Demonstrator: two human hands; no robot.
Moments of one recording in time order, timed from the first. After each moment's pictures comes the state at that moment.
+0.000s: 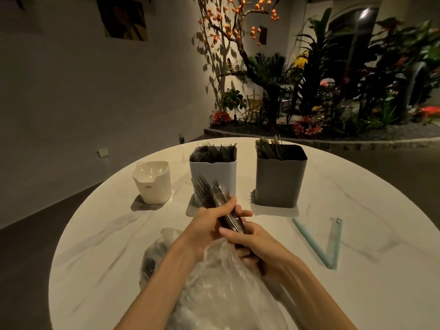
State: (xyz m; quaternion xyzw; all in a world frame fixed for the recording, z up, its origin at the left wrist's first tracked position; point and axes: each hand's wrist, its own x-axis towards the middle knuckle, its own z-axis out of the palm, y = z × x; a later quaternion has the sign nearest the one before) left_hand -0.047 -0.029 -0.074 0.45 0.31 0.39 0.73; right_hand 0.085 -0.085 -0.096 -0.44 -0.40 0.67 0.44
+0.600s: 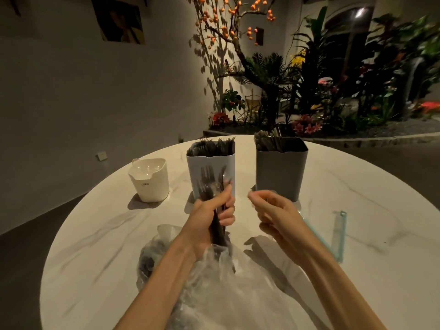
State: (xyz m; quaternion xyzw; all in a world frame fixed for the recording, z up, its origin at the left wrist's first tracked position) left_hand -0.044 -0.020 -0.085 0.43 0.23 0.44 0.75; right_hand 0.113 -0.077 -0.085 -0.51 -0.43 0.48 0.57
